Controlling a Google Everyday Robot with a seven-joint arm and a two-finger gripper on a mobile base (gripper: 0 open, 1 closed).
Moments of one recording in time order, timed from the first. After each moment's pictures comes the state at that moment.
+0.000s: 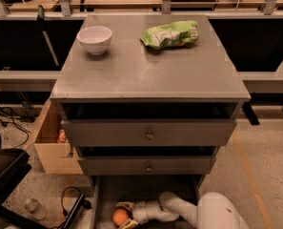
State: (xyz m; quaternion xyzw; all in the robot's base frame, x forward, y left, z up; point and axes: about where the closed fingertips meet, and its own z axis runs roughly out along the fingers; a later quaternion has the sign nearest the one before) arm 0.458 0.102 0.135 -0.57 0.56 0.46 0.39
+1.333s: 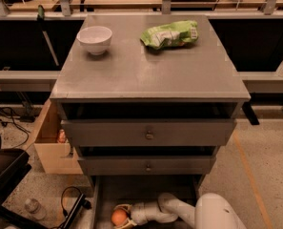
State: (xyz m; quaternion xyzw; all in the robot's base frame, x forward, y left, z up) arm 0.453 0.109 0.132 -0.57 0.55 0.47 0.39
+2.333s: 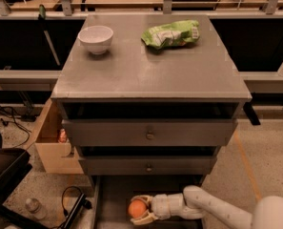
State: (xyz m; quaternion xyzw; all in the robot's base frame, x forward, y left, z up) arm 0.444 0.019 0.287 -0.53 0.57 0.48 0.41
